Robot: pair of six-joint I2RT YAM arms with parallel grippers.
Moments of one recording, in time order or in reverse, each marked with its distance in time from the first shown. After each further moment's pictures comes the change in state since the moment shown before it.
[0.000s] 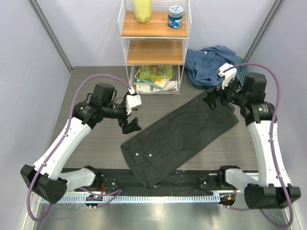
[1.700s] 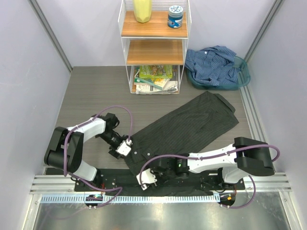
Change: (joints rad) left arm 0.183 0.346 -0.509 -0.125 0.055 1.428; right arm 1.465 0.359 -0.585 0.554 0.463 -0.140
